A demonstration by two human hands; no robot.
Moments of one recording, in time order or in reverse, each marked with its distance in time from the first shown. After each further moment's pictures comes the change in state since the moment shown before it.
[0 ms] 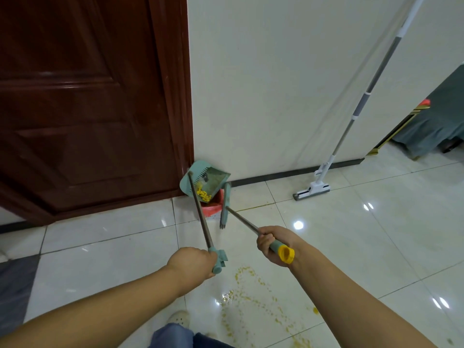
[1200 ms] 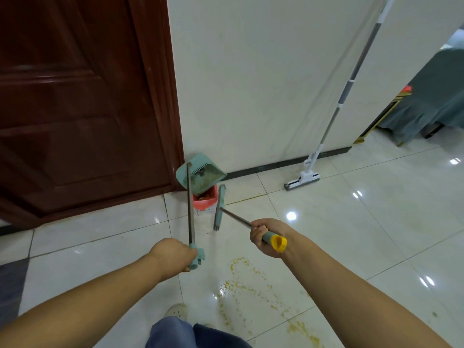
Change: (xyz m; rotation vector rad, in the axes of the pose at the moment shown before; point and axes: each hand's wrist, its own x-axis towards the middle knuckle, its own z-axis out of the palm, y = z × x) left_hand -0.005 -0.016 0.014 0.180 -0.102 0.080; right_hand 0.004 0.011 -0.023 0.047 -0.001 -0.002
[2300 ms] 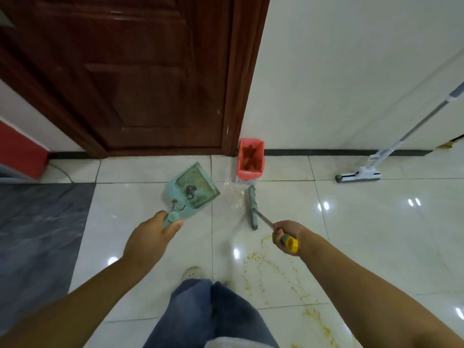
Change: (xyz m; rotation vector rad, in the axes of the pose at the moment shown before) left_hand -0.127 -0.048 0.091 -1.266 0.460 -0.910; right_hand 0.100 0.056 0.039 -0.364 0.288 0.097
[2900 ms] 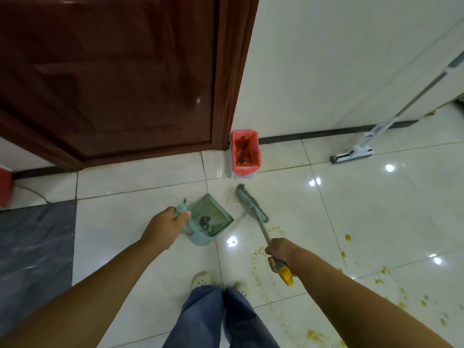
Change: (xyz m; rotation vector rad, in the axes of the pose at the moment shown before) left_hand 0.151 -0.029 0.015 -0.209 -0.305 -0.164; right_hand 0.035 0.026 0.081 -0.707 0.256 -0.097
